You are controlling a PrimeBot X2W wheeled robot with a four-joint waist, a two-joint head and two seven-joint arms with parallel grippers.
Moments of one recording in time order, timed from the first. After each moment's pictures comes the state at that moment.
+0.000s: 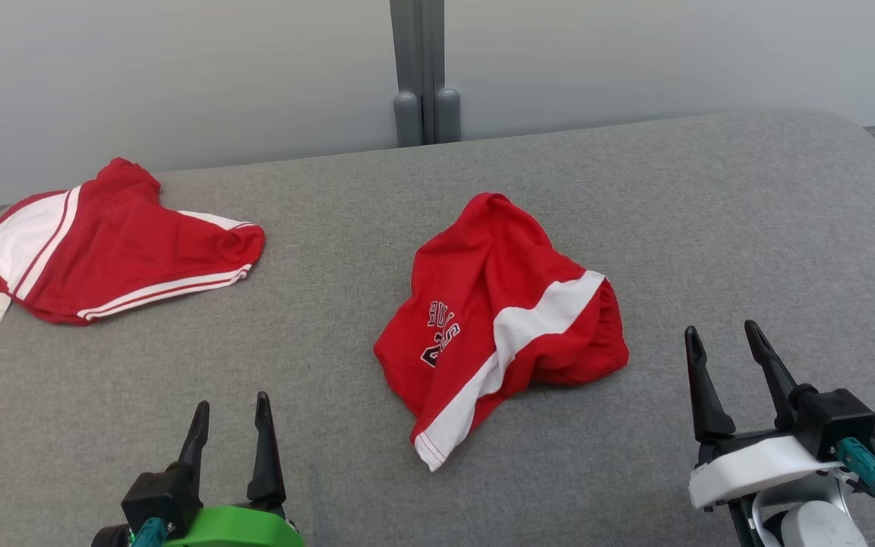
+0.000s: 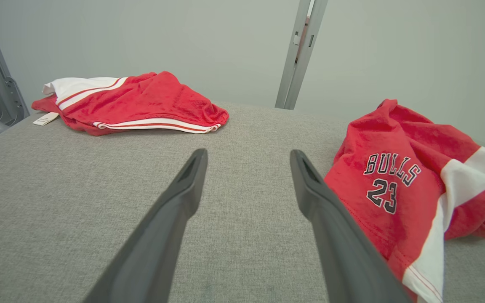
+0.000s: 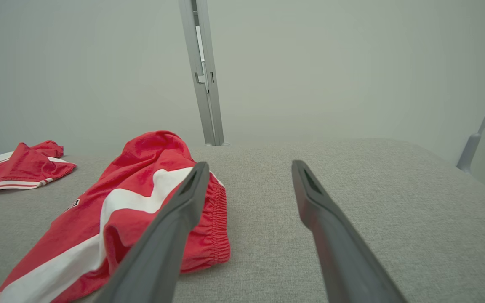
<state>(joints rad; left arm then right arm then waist) 0.03 0.06 -0.16 0.21 -0.31 0.06 -0.26 -0.02 -0.05 -0.02 0.16 0.11 0.13 -0.26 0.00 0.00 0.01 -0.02</state>
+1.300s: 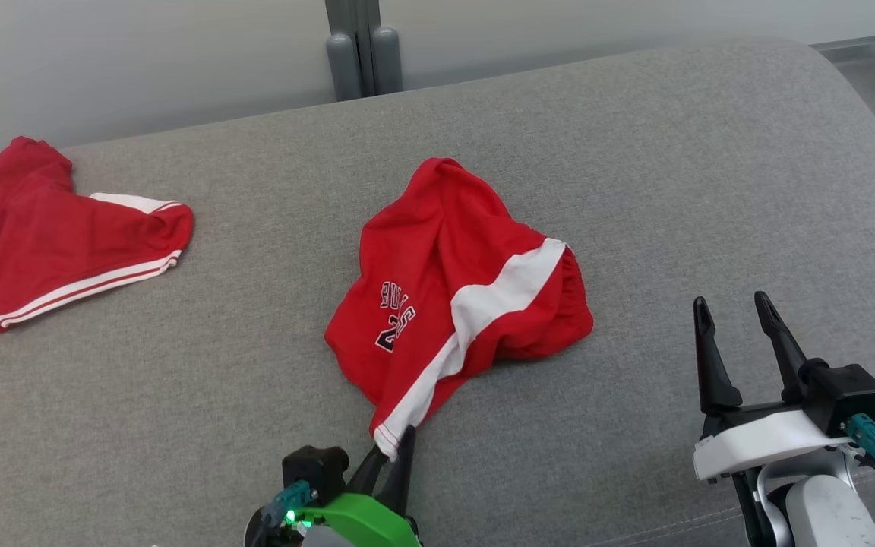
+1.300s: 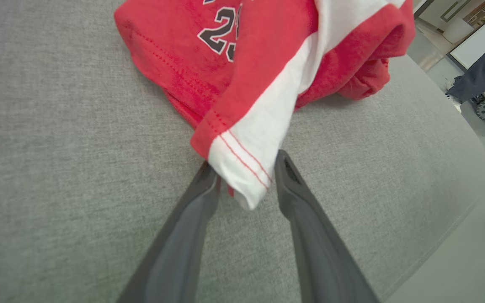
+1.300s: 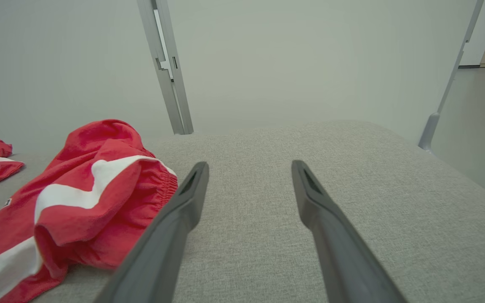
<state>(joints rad) -0.14 0.05 -0.60 0.49 -0.62 0.02 -0.21 -0.07 -0.05 -0.04 0.16 0.11 0.13 -0.26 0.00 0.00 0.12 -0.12</state>
